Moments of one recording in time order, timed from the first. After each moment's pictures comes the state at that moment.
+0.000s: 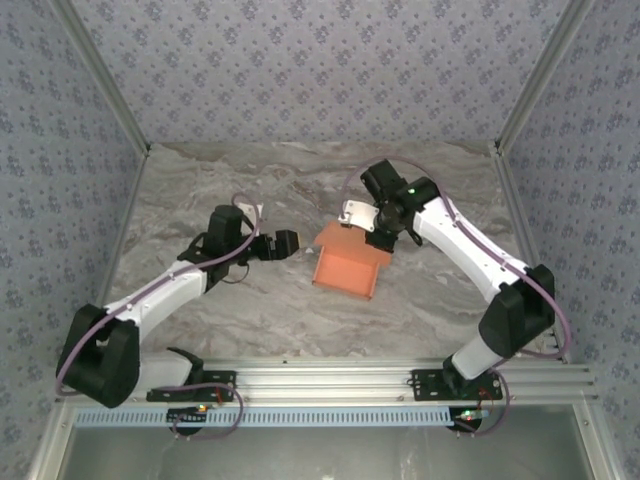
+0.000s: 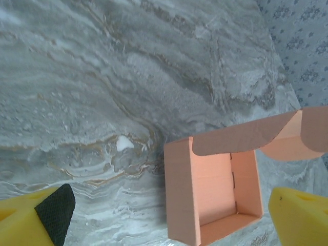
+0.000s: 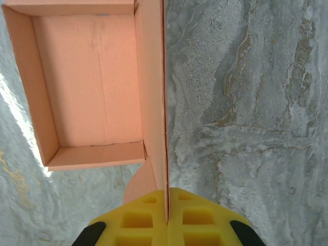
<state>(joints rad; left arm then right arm) -0.44 1.28 0.69 -0.02 0.39 -0.52 0.57 1.58 1.47 -1.10 0.03 -0.77</state>
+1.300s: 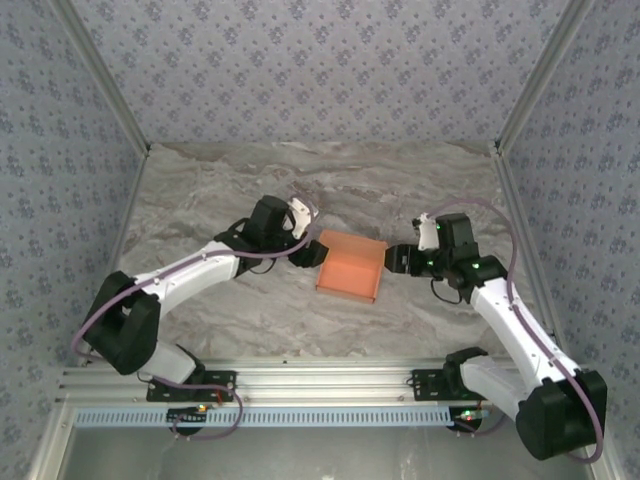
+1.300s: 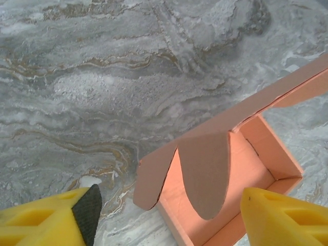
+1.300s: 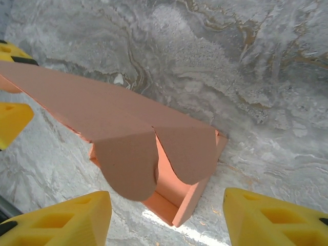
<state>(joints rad) -0.67 1.48 0.95 -0.18 0.27 -0.06 0.27 1.01 0.74 -0.57 -0.41 0.31</state>
